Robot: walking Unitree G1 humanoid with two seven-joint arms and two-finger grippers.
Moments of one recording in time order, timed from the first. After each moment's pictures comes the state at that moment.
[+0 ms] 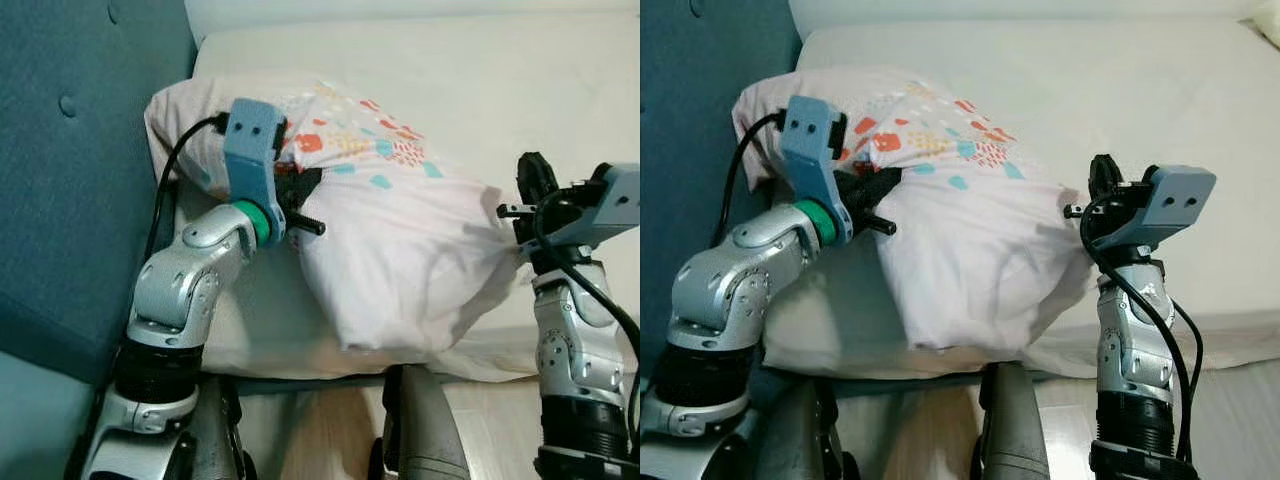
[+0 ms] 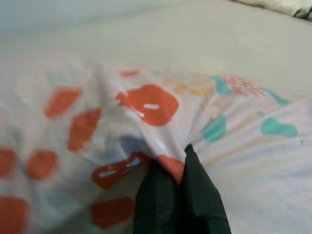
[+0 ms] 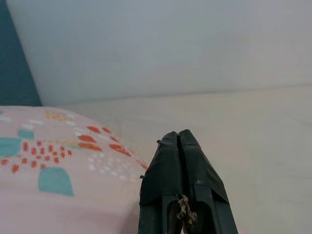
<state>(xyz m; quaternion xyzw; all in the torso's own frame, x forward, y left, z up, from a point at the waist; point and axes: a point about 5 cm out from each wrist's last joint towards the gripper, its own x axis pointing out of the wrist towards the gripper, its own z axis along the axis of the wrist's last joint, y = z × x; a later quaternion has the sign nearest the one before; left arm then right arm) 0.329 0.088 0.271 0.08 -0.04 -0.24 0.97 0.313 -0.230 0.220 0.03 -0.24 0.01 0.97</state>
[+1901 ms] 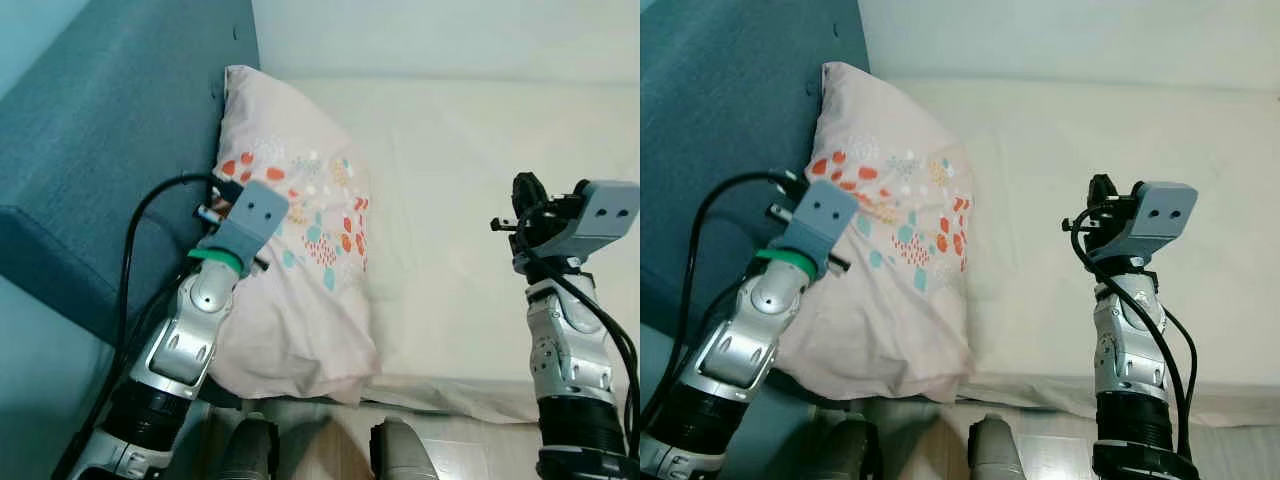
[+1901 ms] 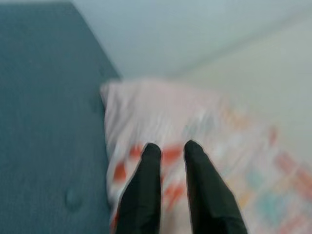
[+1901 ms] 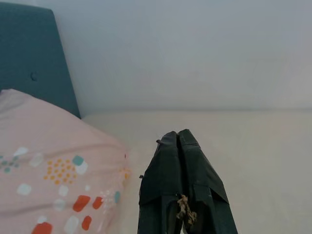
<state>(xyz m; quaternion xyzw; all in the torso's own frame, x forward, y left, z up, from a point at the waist) 0.326 0.117 0.220 0.20 -0.14 -0.05 0.97 0.321 -0.235 0.197 0.02 -0.22 -0.01 0.98</state>
